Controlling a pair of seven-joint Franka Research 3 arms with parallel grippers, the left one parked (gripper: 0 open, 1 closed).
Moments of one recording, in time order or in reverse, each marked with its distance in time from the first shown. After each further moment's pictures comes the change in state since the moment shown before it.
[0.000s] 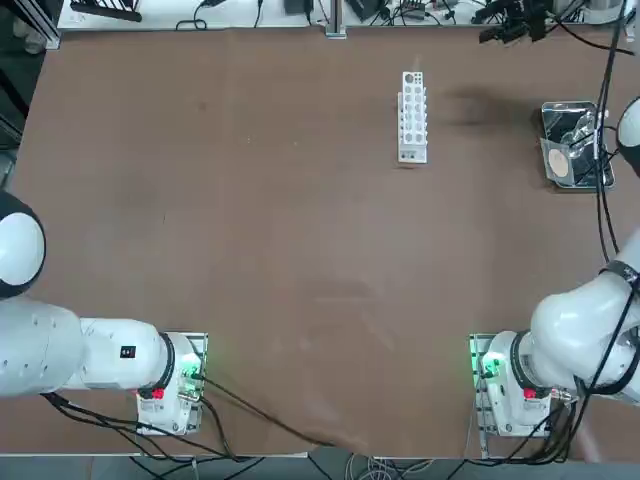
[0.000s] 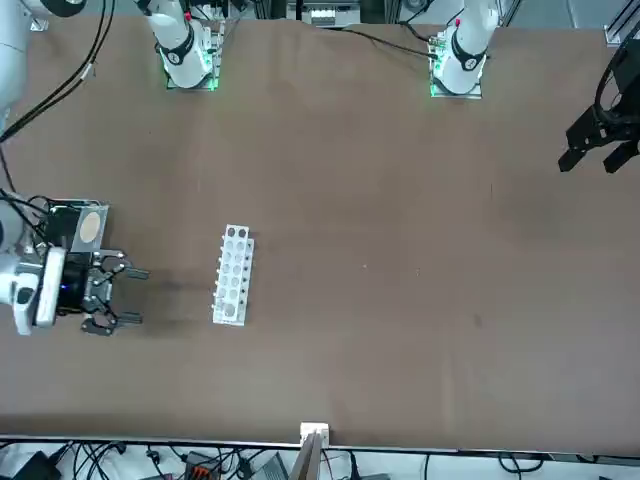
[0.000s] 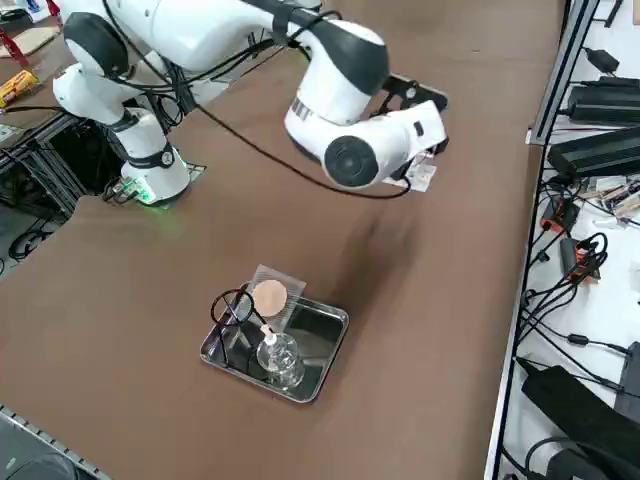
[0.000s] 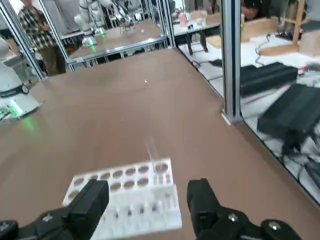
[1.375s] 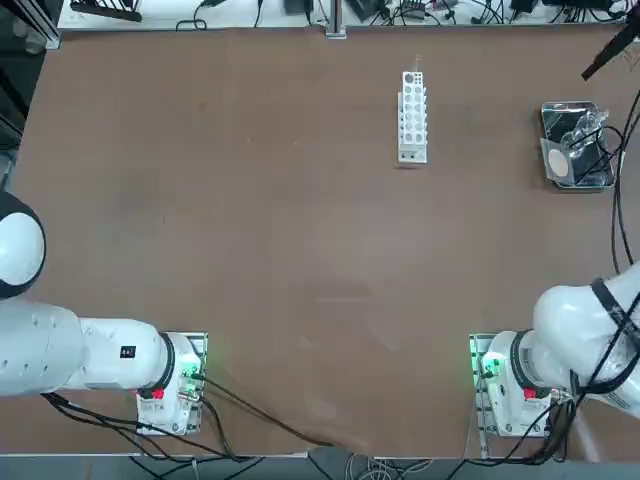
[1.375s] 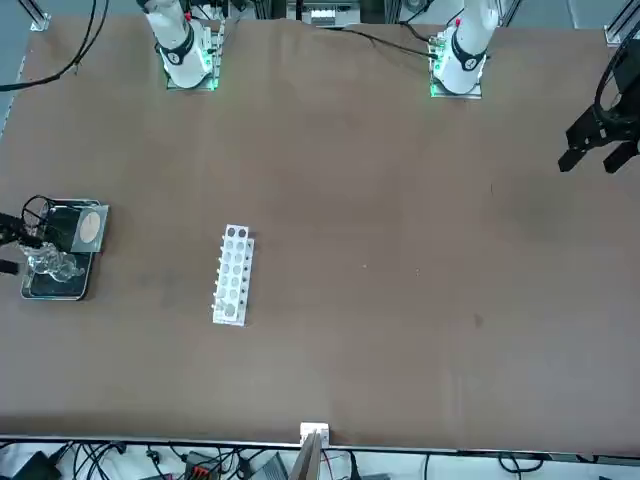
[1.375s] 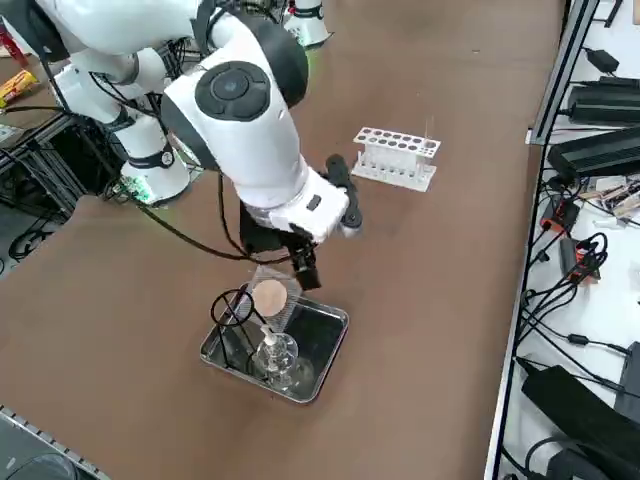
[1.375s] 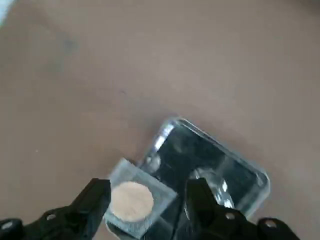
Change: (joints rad) arm -0.177 -0.137 -0.048 -0.006 -0.896 0.126 0.901
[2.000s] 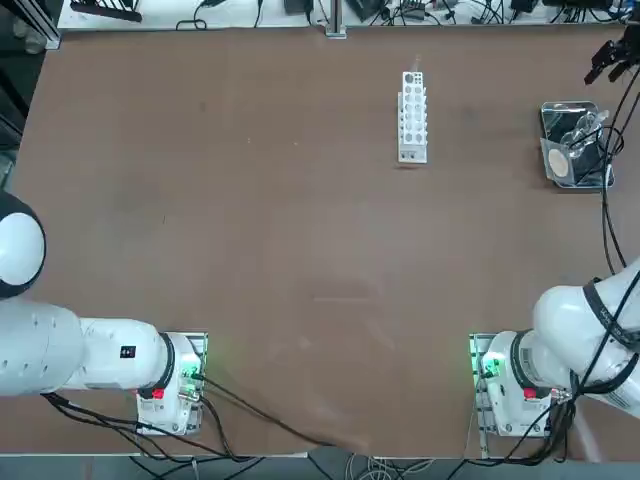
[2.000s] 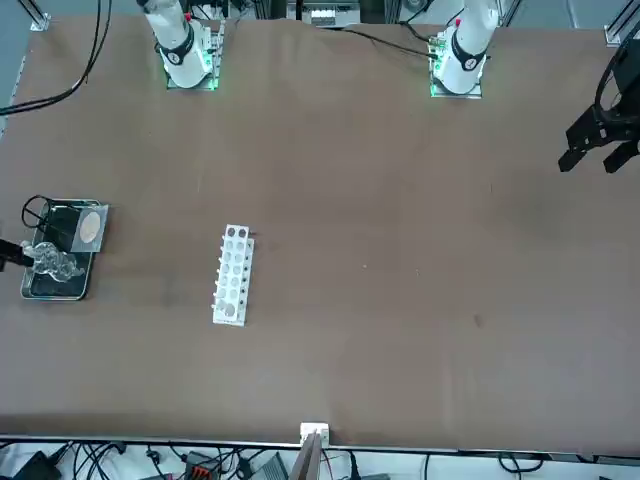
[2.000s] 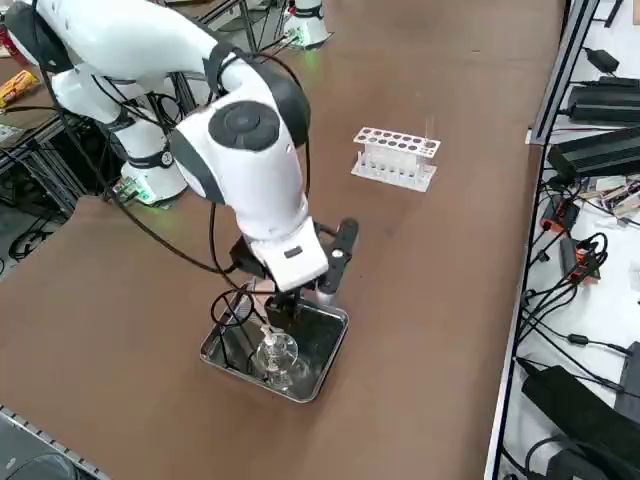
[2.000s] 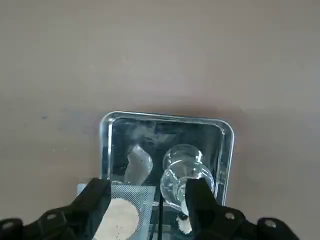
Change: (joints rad) arm 0.000 0.072 -0.037 -0.015 -0.090 0.140 0.433
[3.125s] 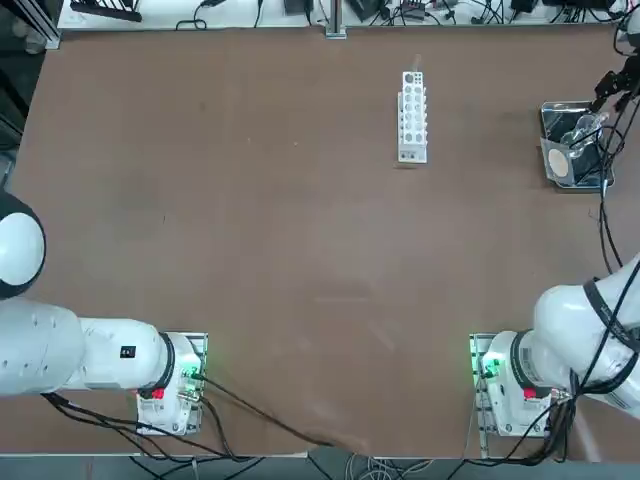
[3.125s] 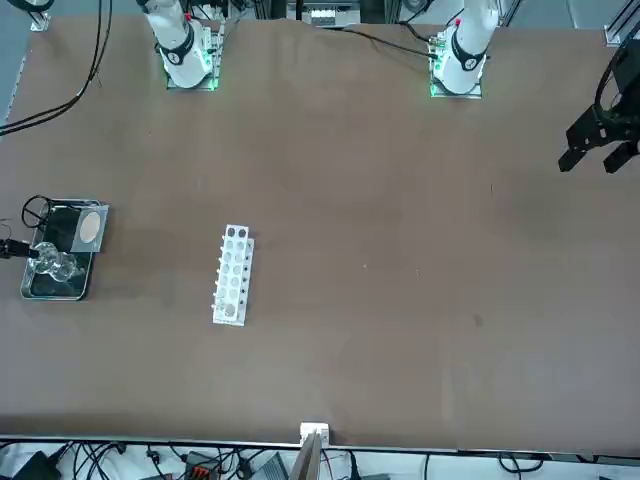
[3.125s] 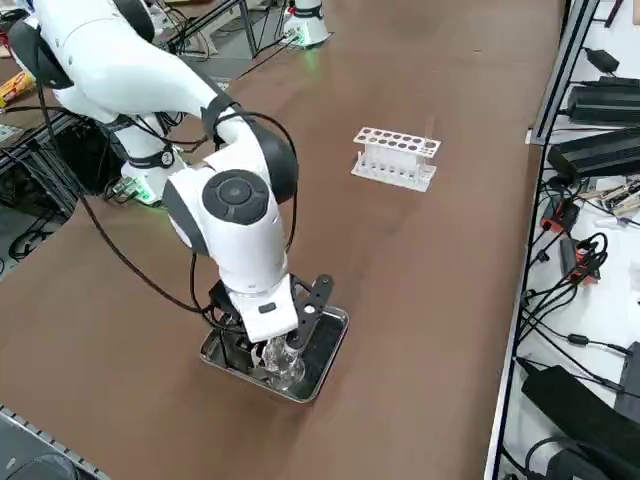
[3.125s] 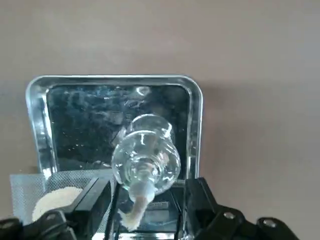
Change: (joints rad) arm -0.020 0.064 -0.055 -0.008 -0.072 0.010 0.017
